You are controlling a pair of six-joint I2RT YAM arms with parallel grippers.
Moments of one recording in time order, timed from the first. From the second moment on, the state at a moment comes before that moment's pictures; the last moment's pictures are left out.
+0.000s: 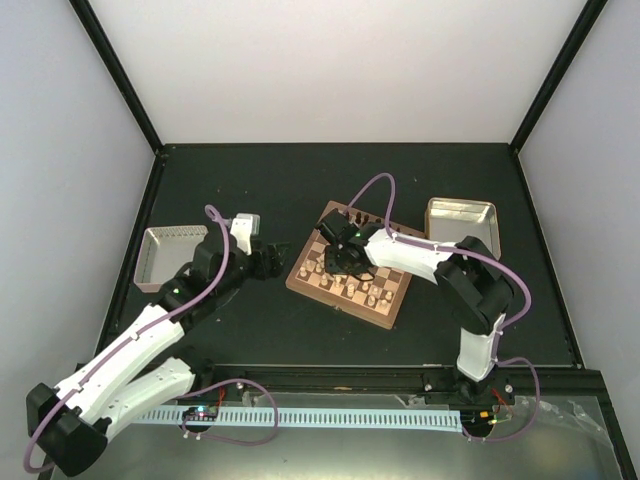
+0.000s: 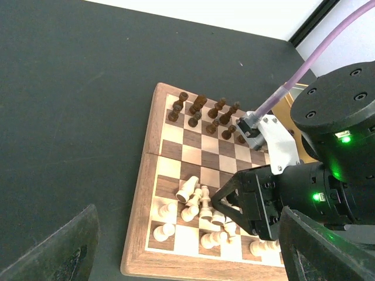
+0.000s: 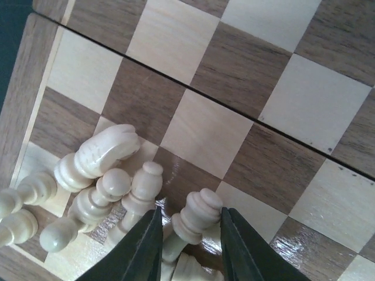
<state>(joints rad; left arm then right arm) -0.58 0.81 0.66 -0.30 0.01 -0.49 0.82 1.86 1.25 -0.60 0.09 0.76</state>
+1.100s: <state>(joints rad) -0.55 0.91 0.61 -0.19 0.20 -0.52 0.79 1.71 1.11 -0.31 0.27 0.75</state>
